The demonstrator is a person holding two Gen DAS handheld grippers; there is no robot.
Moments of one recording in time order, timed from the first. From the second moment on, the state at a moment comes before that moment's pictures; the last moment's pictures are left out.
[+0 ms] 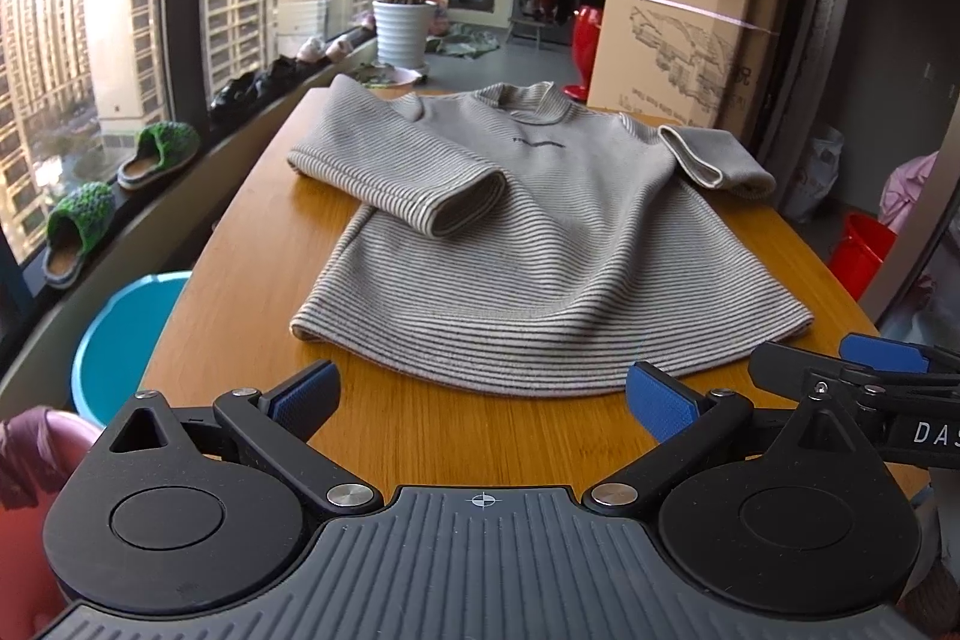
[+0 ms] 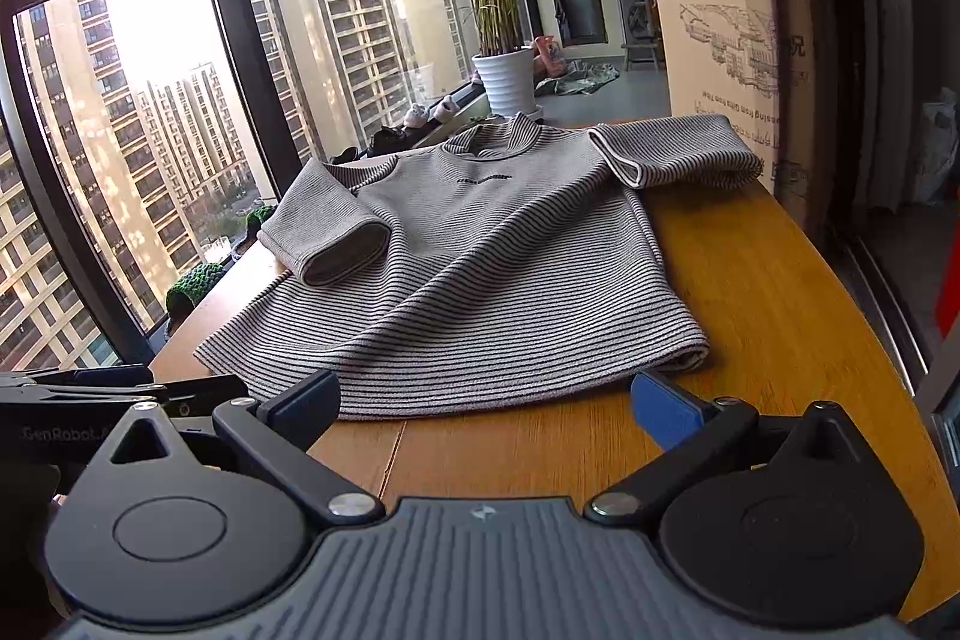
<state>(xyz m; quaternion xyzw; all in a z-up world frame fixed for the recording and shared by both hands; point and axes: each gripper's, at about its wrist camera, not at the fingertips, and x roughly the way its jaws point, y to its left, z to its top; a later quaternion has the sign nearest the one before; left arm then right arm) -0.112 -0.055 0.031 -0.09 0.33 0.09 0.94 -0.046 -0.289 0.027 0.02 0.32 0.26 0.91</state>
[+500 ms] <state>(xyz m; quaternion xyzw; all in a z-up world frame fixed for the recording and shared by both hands) -0.108 -0.061 0.027 -0.08 0.34 0.09 0.93 -0.042 -0.286 0.018 0.02 0.34 0.27 0.90</state>
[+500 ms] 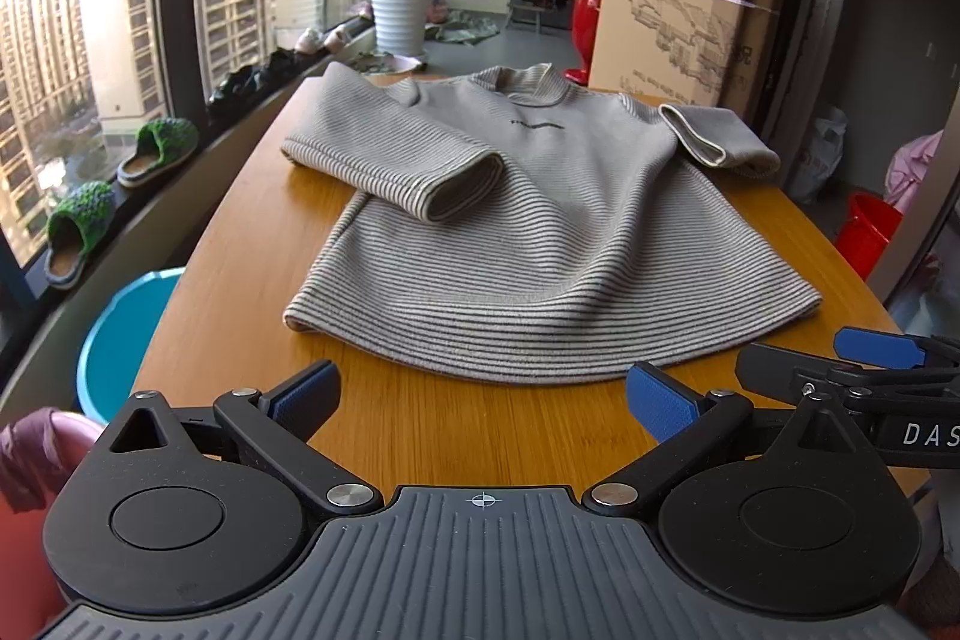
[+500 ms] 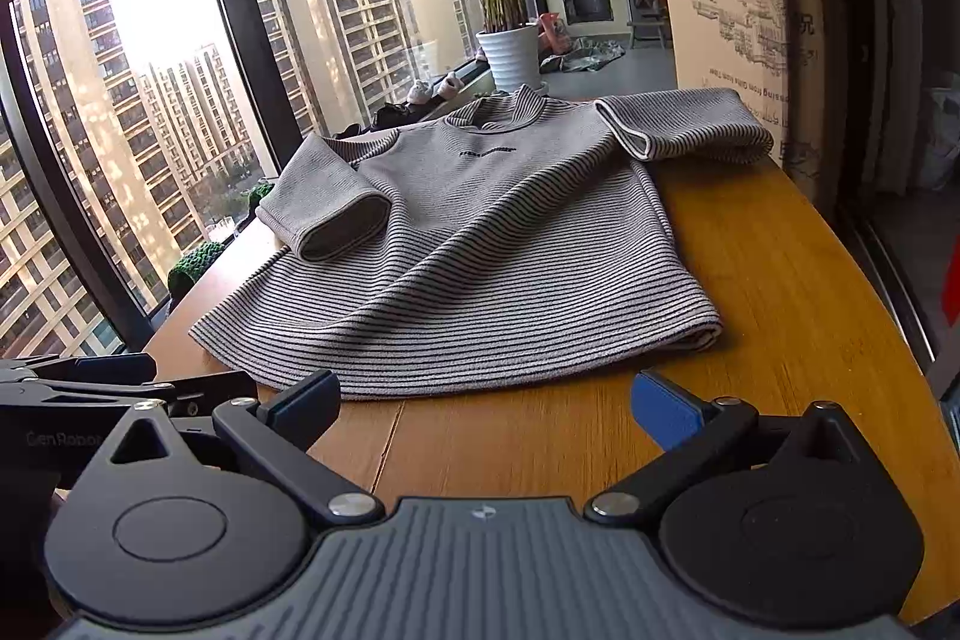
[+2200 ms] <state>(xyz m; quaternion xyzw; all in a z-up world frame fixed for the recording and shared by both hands) -0.112 -0.060 0.033 -0.08 0.33 0.10 0.94 -0.040 -0.291 0.022 0.02 0.33 0.26 0.91</state>
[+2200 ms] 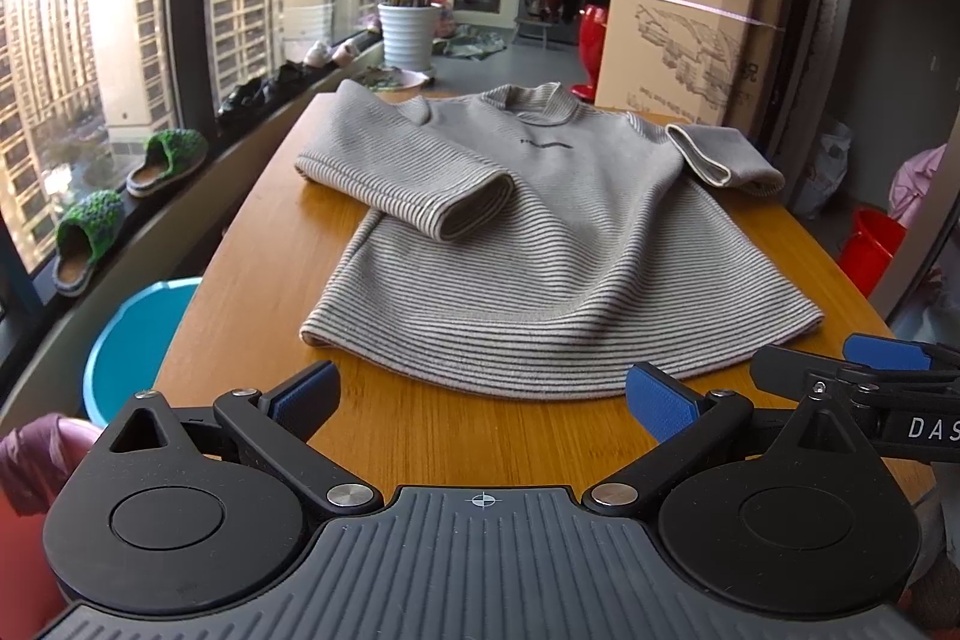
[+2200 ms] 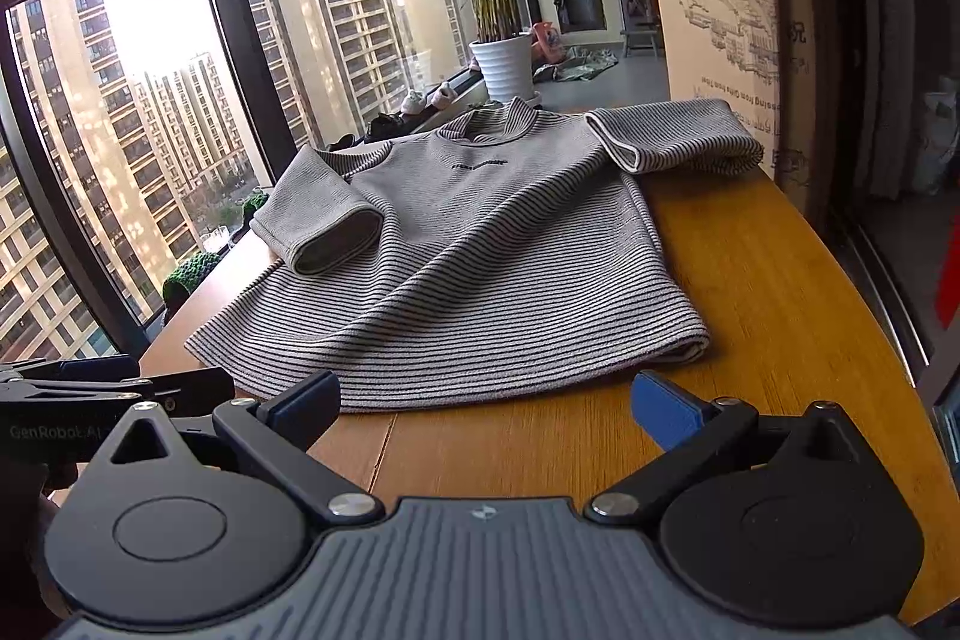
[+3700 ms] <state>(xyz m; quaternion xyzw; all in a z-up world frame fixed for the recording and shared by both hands) 0.056 -0.006 -0.014 -0.09 0.30 0.00 0.95 0.120 -0.245 -0.016 0.00 0.35 0.27 0.89</state>
